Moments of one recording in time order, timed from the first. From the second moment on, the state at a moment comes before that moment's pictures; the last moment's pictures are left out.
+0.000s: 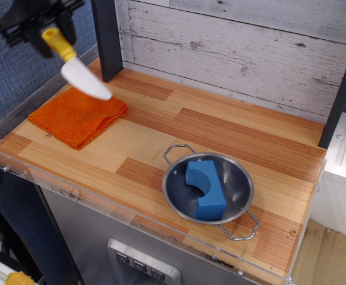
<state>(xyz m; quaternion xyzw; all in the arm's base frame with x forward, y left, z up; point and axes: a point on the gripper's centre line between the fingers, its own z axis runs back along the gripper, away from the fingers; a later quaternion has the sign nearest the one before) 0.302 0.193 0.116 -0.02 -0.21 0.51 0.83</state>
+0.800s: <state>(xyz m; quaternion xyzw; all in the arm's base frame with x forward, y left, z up) 0.312 0.229 0.040 0.01 -0.16 0.53 0.83</state>
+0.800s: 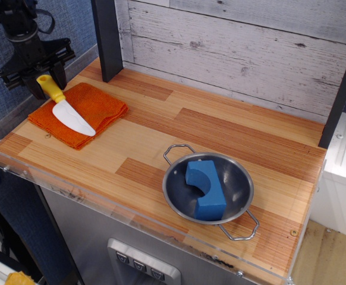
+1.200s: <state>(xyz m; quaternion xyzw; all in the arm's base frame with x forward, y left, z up) 0.313 0.225 0.037 0.00 -0.16 0.53 0.83</state>
